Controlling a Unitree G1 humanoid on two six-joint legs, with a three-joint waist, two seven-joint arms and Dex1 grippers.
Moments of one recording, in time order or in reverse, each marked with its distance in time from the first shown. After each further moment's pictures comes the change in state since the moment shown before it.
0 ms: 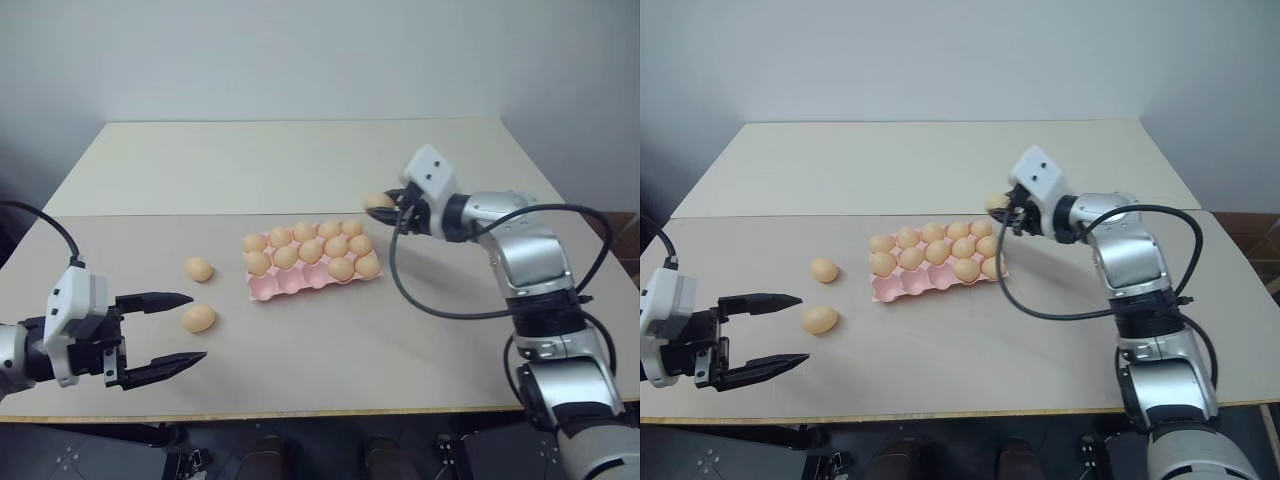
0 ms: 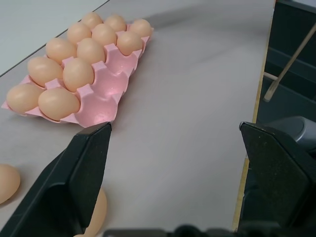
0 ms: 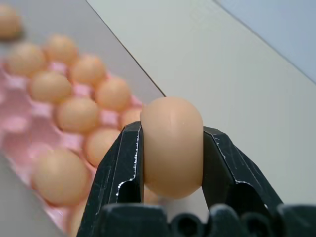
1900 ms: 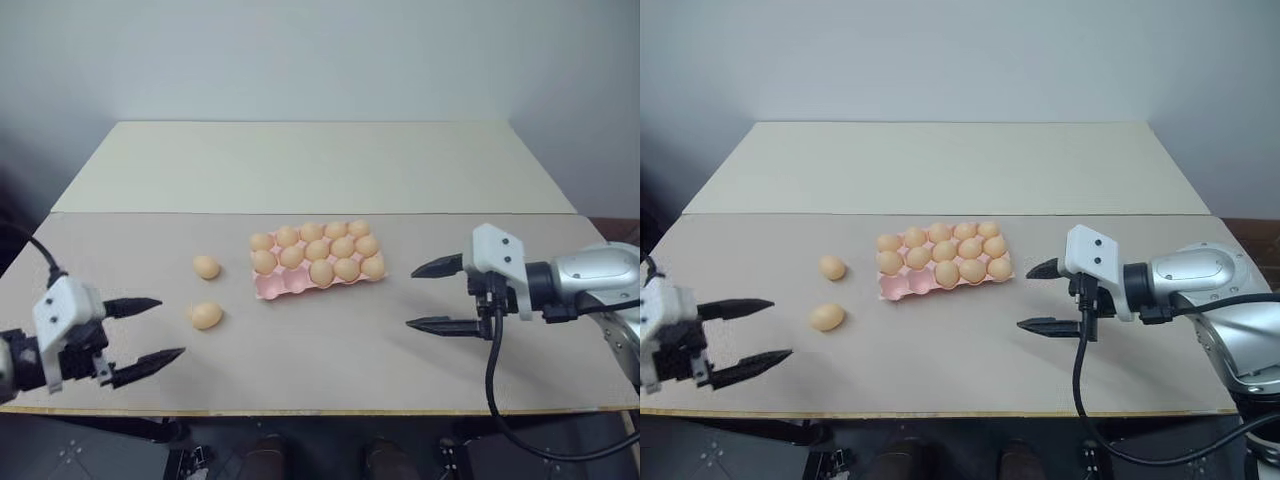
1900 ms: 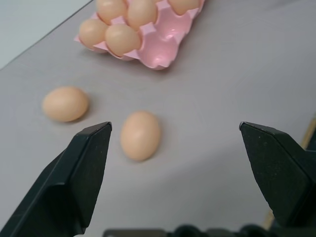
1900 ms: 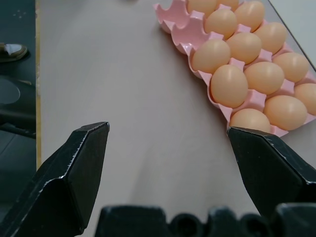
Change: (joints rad) left arm 0.019 0.014 -0.018 0.024 0.200 -0.003 0.163; right arm 0.430 -0.533 -0.159 -0.453 0.352 0.041 0.303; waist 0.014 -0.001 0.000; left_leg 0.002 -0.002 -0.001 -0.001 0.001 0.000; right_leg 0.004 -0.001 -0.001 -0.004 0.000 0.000
